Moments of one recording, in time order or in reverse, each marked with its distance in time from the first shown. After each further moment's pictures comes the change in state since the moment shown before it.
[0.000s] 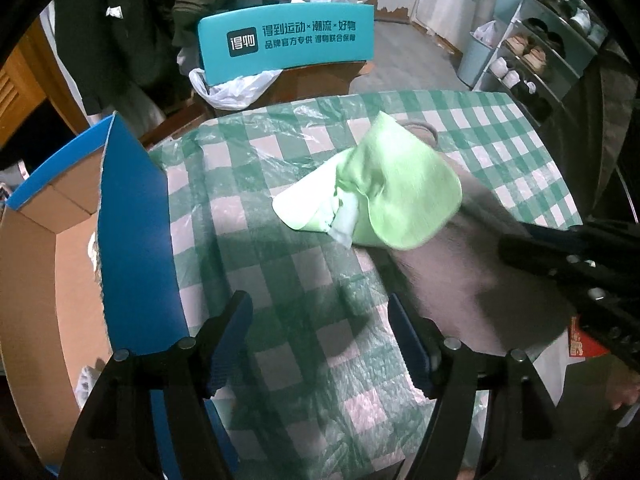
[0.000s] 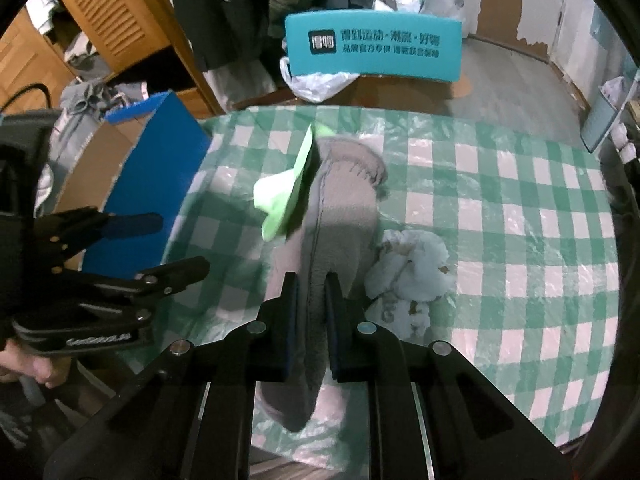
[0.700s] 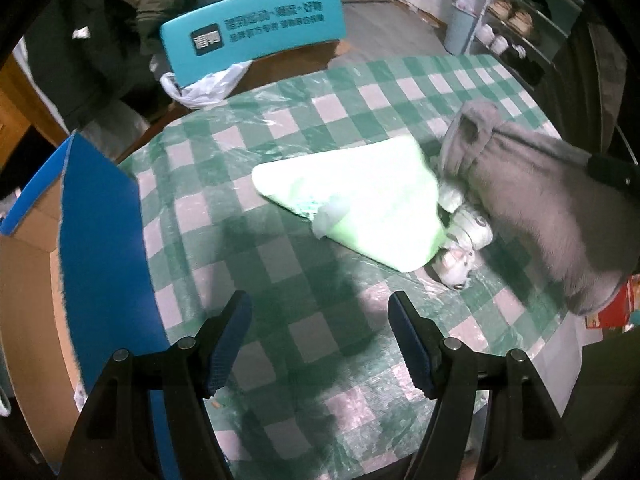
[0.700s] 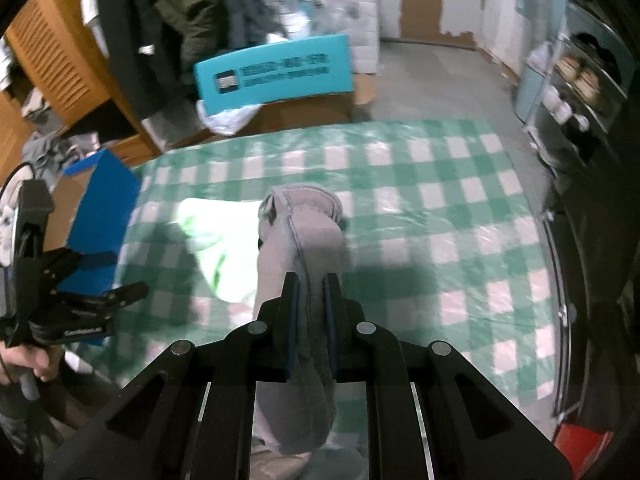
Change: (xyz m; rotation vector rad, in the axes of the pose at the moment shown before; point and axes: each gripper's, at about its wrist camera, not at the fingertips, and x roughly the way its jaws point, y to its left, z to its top) left arm 0.021 -0.040 -0.003 0.113 0.050 0.040; right arm -0.063 -0.095 -0.031 0.174 -0.086 -0.153
